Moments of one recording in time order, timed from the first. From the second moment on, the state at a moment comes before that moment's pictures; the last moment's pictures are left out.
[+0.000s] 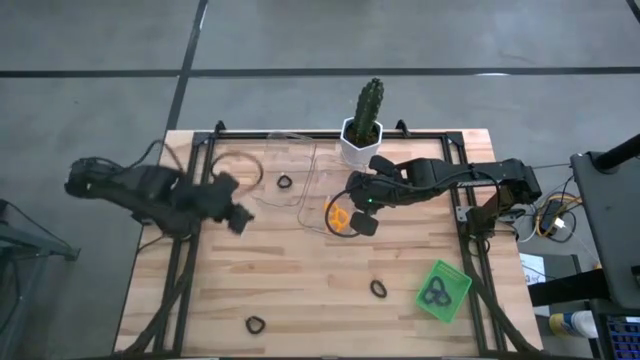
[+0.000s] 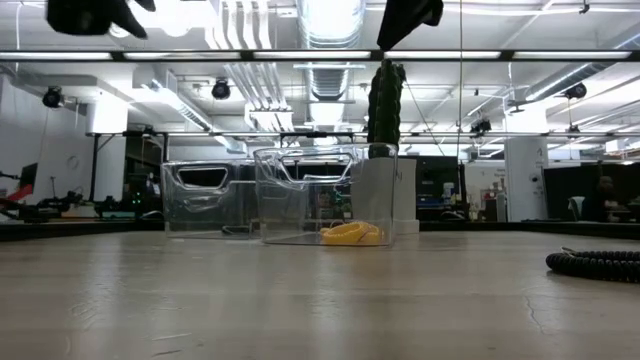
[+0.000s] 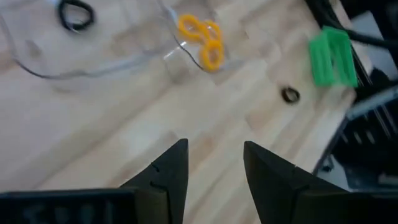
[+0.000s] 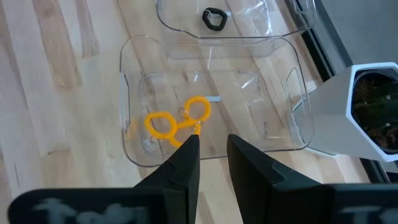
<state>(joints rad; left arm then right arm) -0.28 0.95 1.16 -1.06 -0.26 -1.18 0.09 1.63 1.70 -1.13 0.34 0.34</state>
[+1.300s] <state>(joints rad) -0.89 1.60 1.14 -0.87 -0.14 -1.68 0.15 1.18 1.27 -0.72 0.33 0.32</state>
